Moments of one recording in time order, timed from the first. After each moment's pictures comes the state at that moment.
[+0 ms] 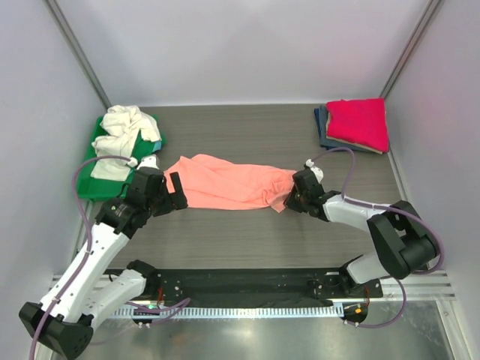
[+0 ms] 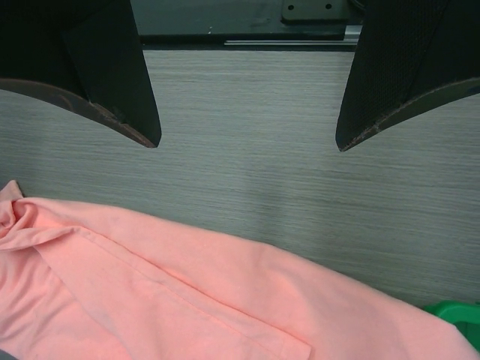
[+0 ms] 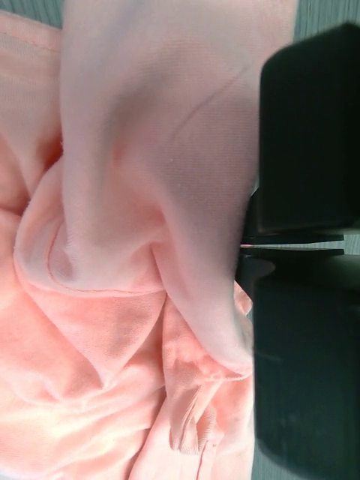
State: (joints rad) left arm -0.43 0.85 0.90 -0.87 -0.22 -0.58; right arm 0.49 1.45 0.60 -0.03 0.12 0.80
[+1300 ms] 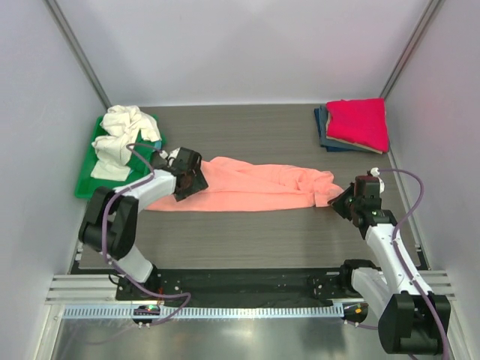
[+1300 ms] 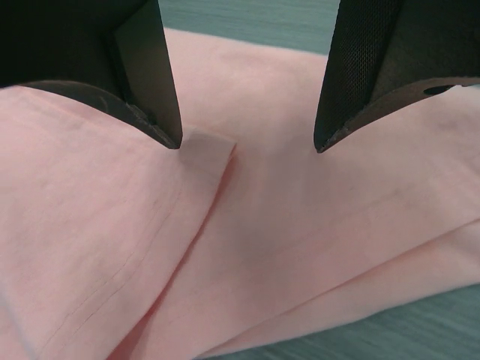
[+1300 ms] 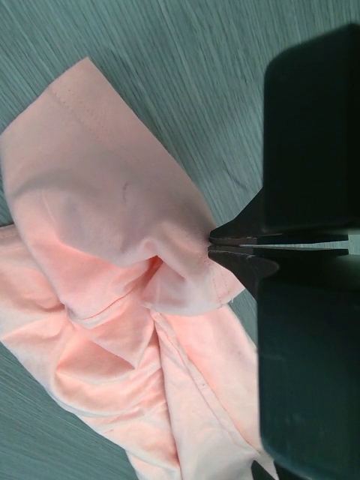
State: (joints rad) left arm -0.38 1.61 0.93 -0.41 -0.22 -0.78; right arm -0.04 0.87 0.49 -0.41 -0.05 0.73
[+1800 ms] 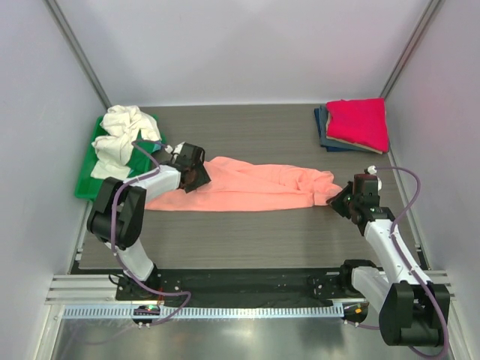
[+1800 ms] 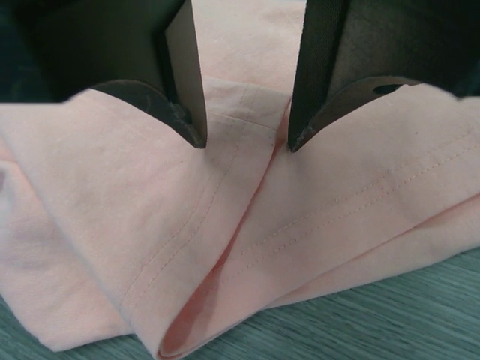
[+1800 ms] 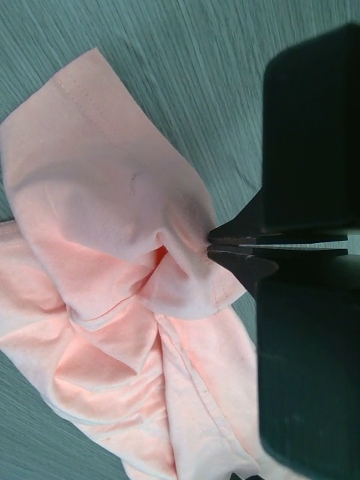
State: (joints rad) left arm -0.38 1.72 1.00 -0.28 -0.18 -0.79; right arm -0.04 0.93 0.49 -0.36 -0.07 0.71
